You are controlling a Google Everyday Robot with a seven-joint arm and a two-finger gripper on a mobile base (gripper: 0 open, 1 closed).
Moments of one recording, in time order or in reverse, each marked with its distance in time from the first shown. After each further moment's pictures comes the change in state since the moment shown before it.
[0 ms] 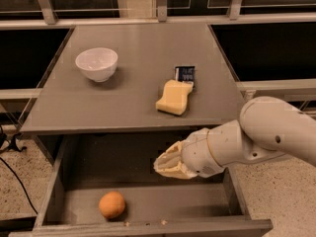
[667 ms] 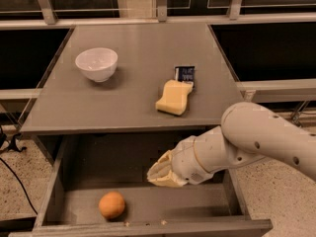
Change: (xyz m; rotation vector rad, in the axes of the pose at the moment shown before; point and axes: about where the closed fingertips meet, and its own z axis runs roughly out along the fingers) arm 0.008 0.013 0.028 -0.052 0.068 -0.003
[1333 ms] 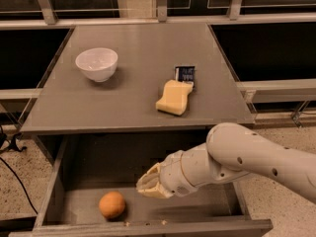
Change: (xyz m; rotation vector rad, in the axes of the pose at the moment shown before) arm 0.006 0.012 0.049 -0.014 -0.052 0.041
